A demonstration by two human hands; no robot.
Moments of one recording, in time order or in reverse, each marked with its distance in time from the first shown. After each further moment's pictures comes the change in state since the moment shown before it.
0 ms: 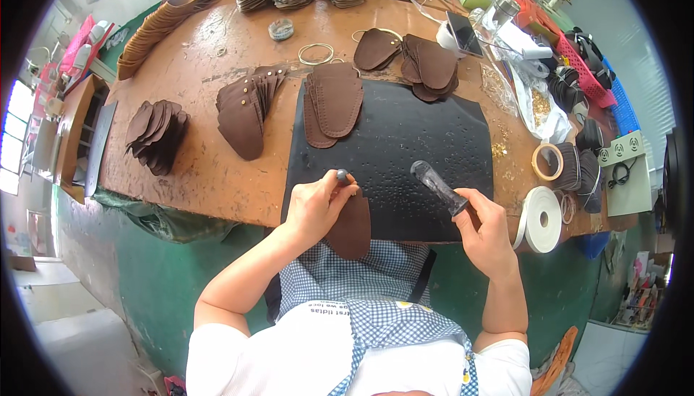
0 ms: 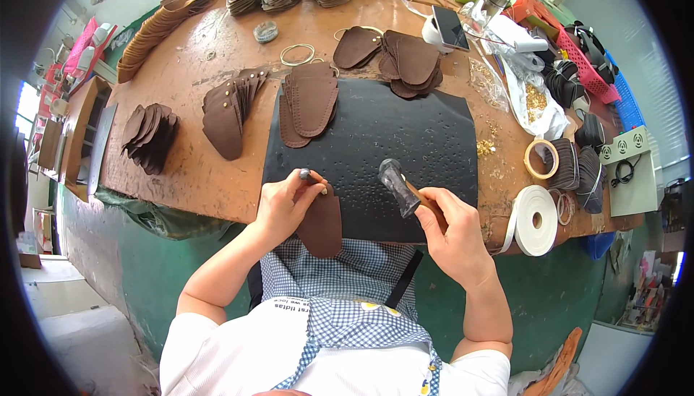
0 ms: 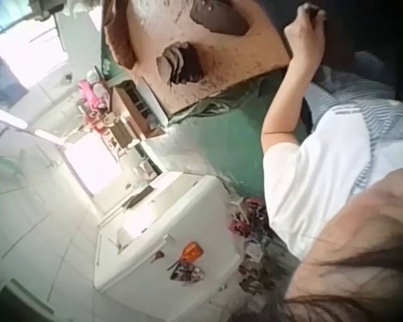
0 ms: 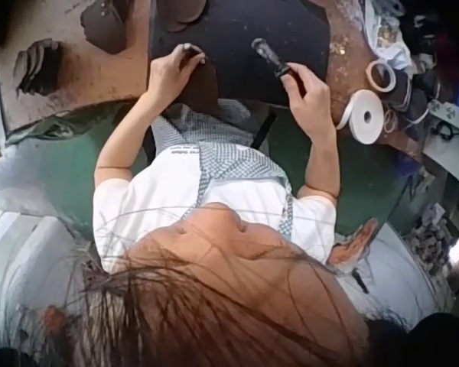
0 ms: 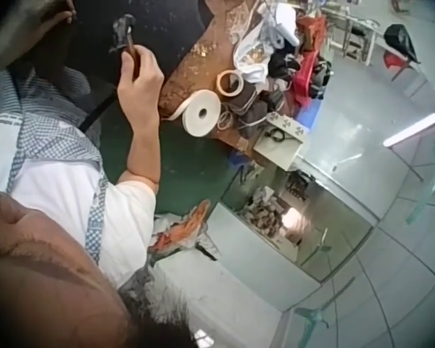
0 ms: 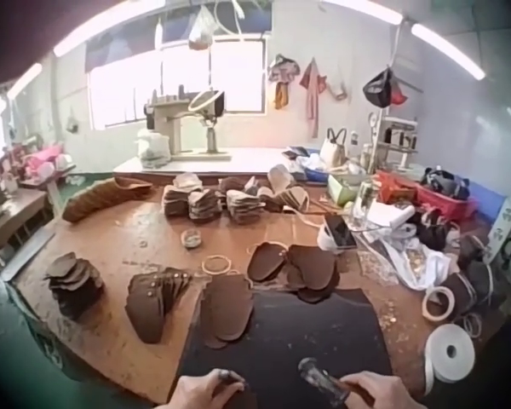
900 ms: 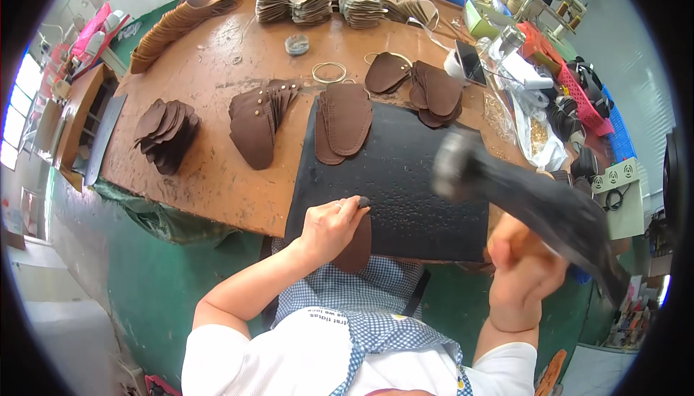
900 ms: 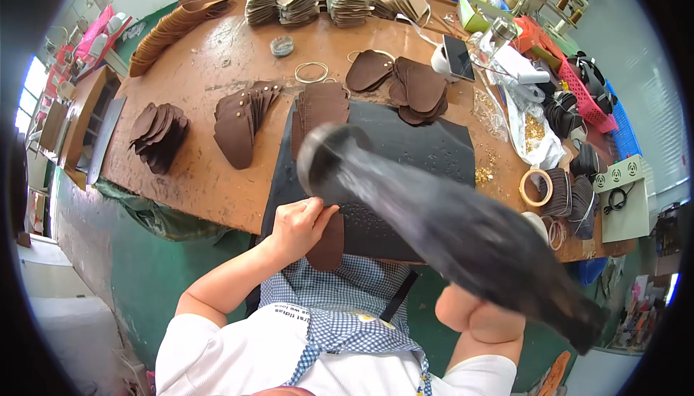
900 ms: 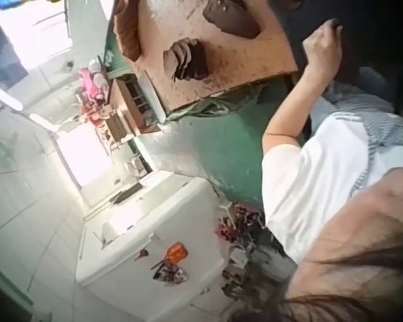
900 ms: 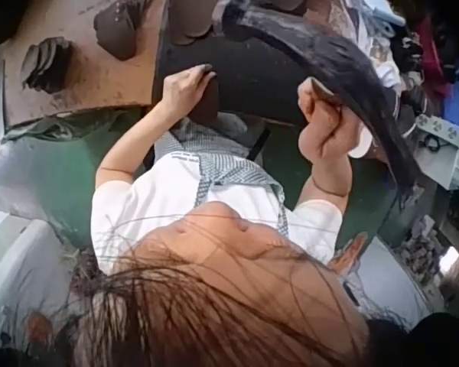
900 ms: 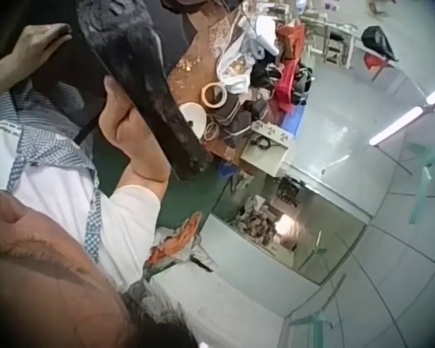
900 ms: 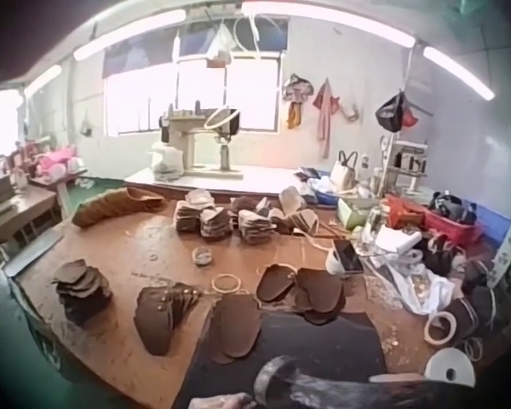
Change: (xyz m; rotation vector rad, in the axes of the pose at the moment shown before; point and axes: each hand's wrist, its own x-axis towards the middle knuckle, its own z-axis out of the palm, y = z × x) left_hand -0.004 0.015 0.010 0.212 0.183 0.265; right_hand 0.010 -0.088 -0.024 0.363 0.056 -0.383
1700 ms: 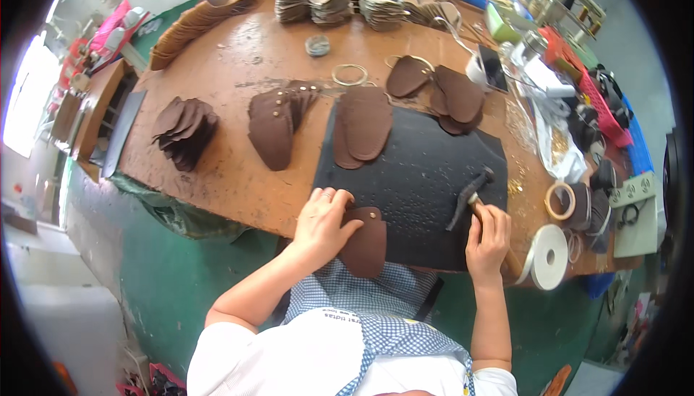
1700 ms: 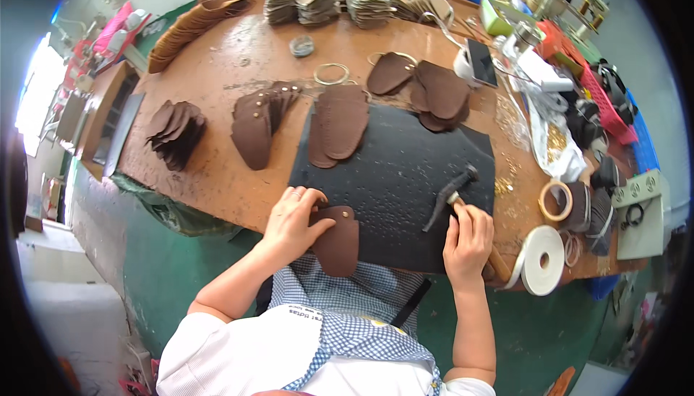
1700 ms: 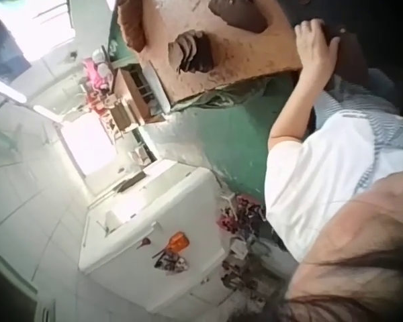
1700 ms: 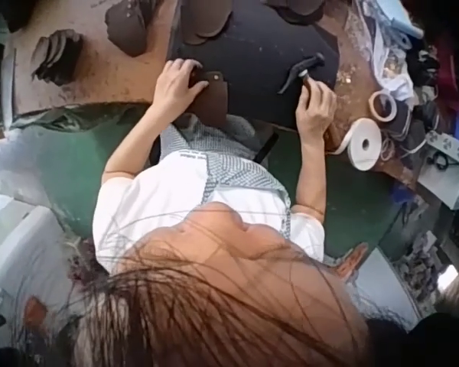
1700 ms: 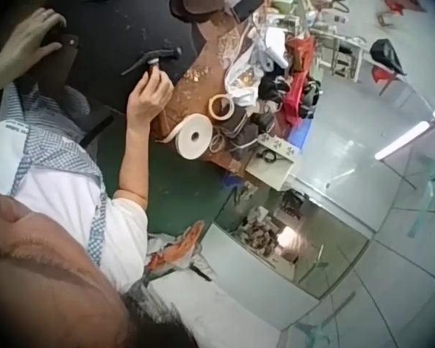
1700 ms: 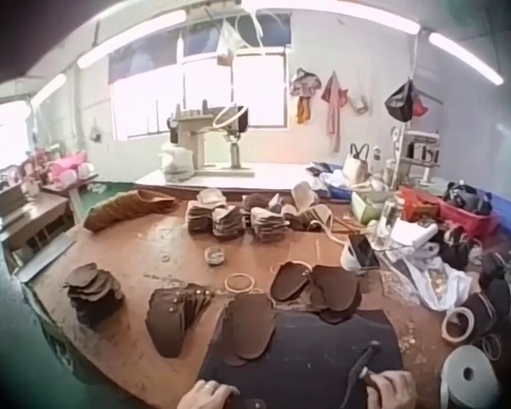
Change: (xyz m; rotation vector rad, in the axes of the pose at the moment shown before) left_hand -0.003 -0.013 -0.033 0.070 -0.302 -0.390; right_hand -0.058 0.160 0.000 -0.994 0.191 -0.057
